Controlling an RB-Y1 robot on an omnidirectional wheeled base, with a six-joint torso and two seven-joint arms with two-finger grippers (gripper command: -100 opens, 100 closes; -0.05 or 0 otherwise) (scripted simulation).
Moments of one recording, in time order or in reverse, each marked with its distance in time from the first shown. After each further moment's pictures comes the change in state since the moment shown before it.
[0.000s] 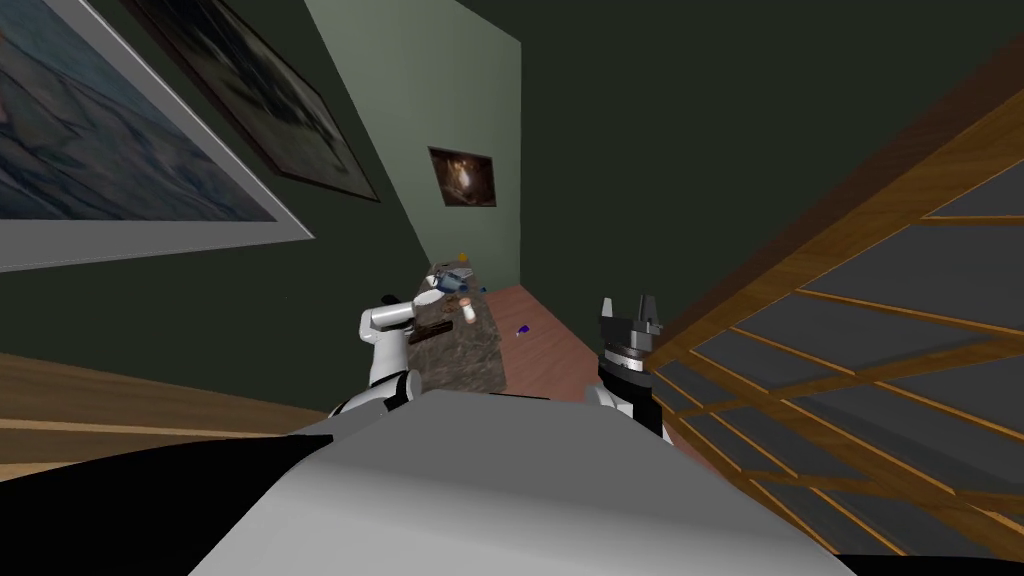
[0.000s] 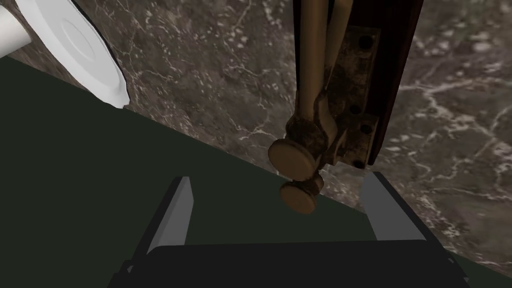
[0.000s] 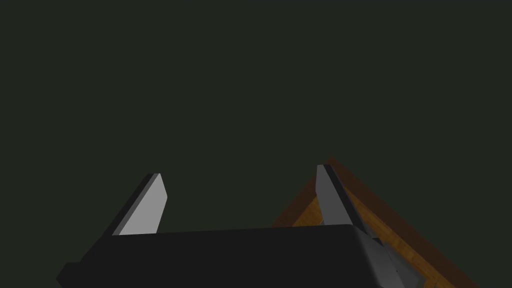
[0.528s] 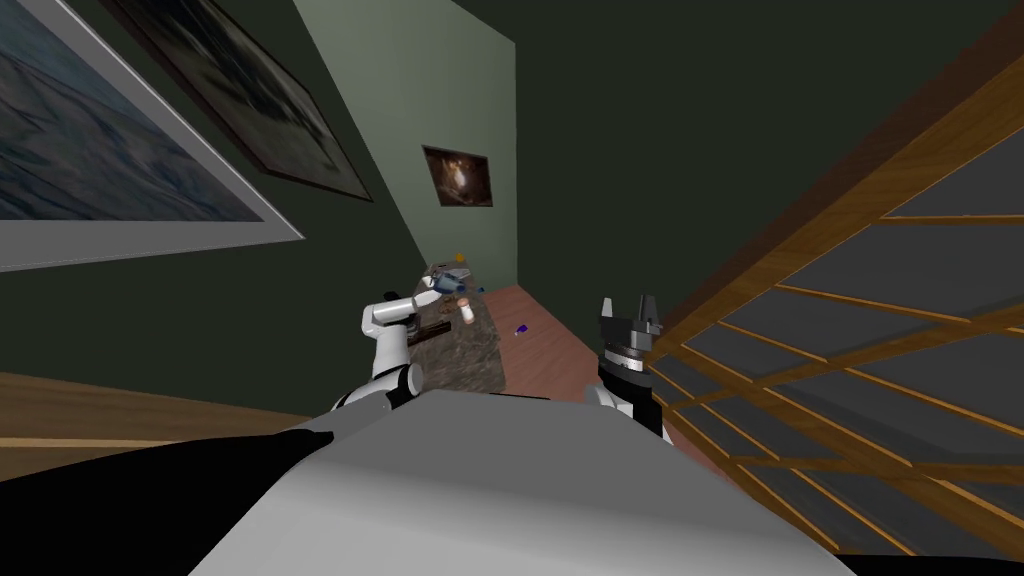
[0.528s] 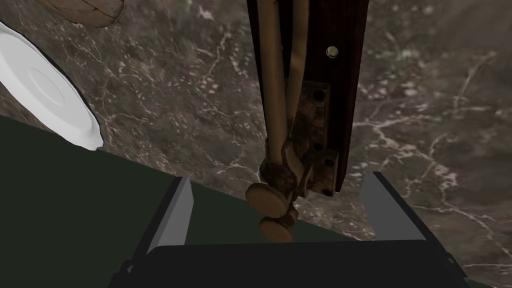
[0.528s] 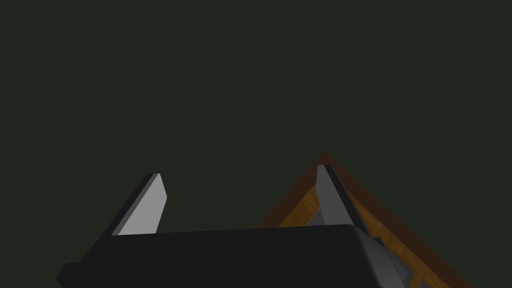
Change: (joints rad) left arm -0.053 0.015 0.003 0.043 0.025 0.148 -0.009; right arm 0.000 0.000 0.000 0.000 0.000 0.000 0.000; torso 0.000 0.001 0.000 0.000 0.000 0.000
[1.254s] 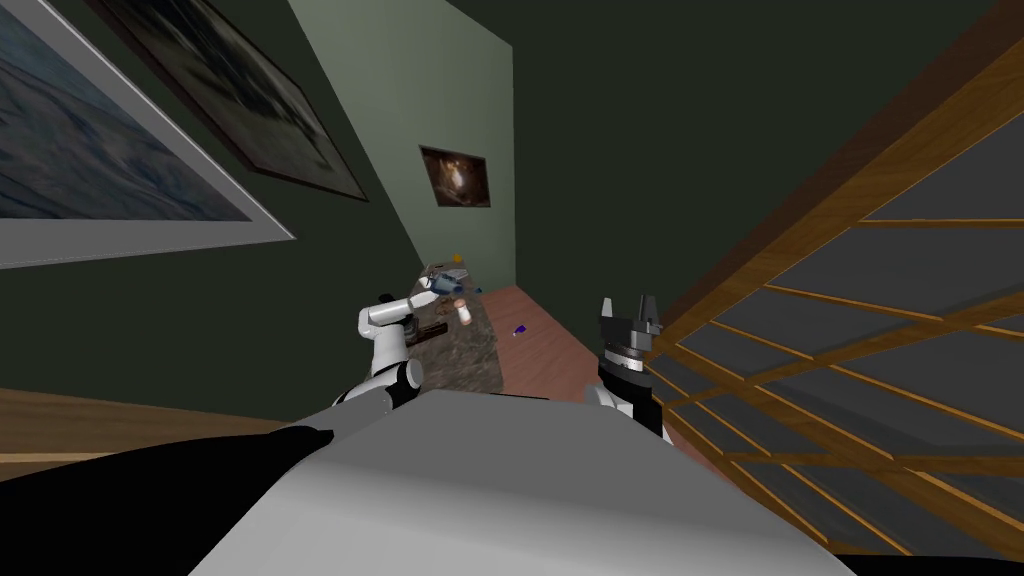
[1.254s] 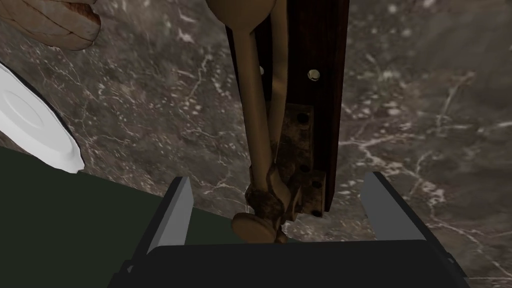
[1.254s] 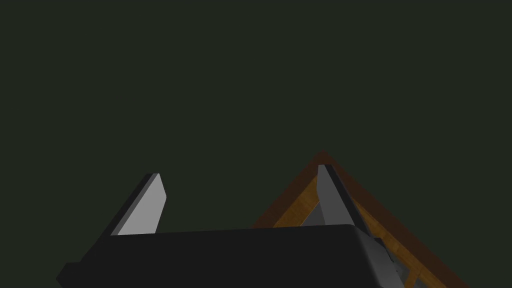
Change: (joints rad) left arm -0.032 0.012 0.075 0.092 -0.004 -0.004 -0.071; right arm 0.000 0.000 0.000 0.000 0.000 0.000 0.000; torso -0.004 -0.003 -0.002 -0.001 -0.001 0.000
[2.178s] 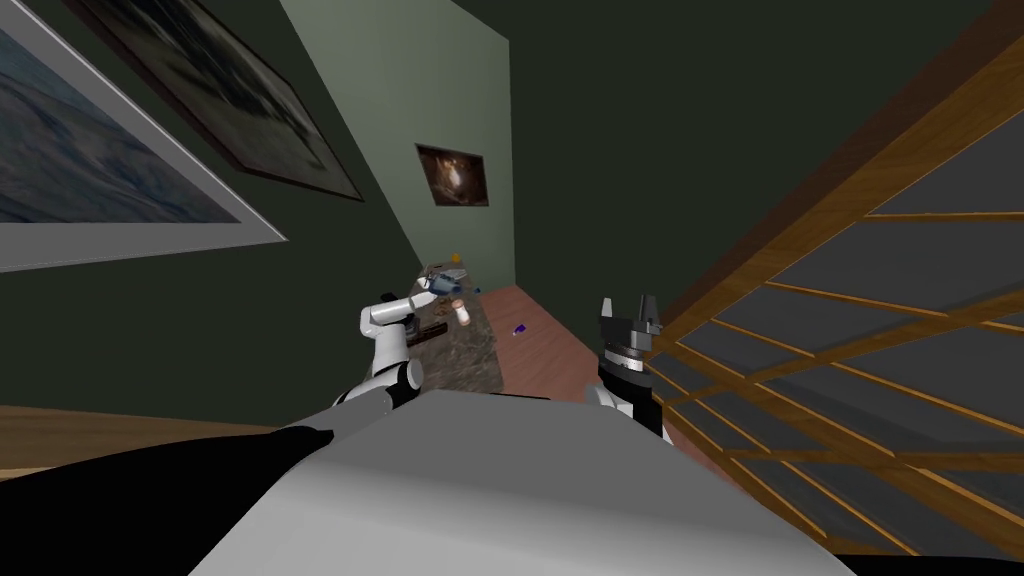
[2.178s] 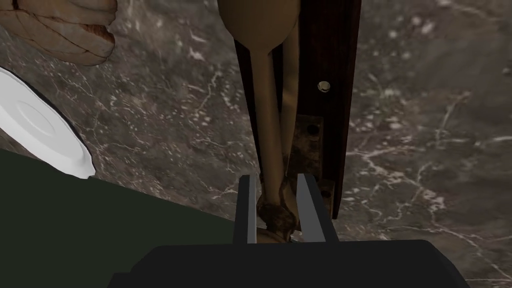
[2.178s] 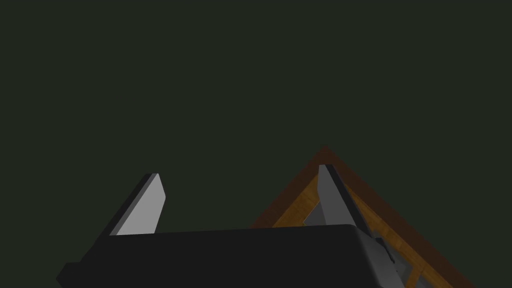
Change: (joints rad) left arm 0.002 -0.002 -0.021 -0.013 0.005 0.009 0.015; right arm 0.000 0.000 0.000 0.000 0.000 0.000 0.000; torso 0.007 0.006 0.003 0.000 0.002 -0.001
